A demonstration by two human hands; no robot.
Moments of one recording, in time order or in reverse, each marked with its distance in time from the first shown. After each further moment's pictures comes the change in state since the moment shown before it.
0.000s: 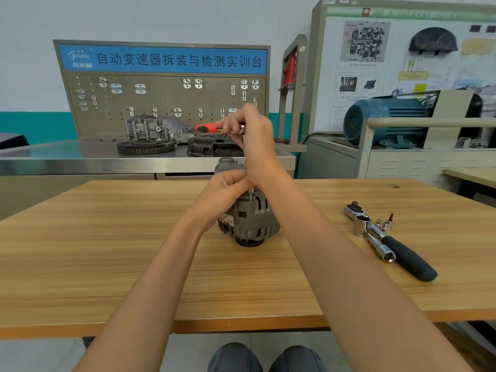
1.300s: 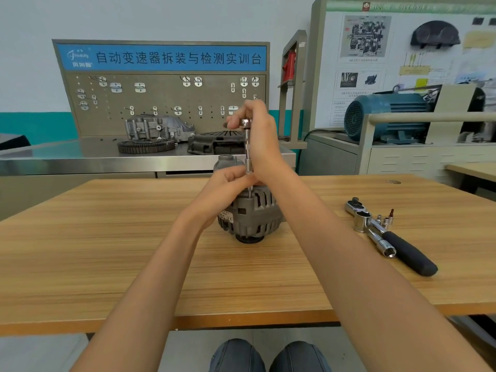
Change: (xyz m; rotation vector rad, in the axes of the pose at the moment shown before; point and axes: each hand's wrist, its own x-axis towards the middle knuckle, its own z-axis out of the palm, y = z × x) left_hand 0.001 0.003 0.001 0.016 -0.039 0.002; right_hand 0.006 0.005 -0.009 -0.125 0.034 -0.001
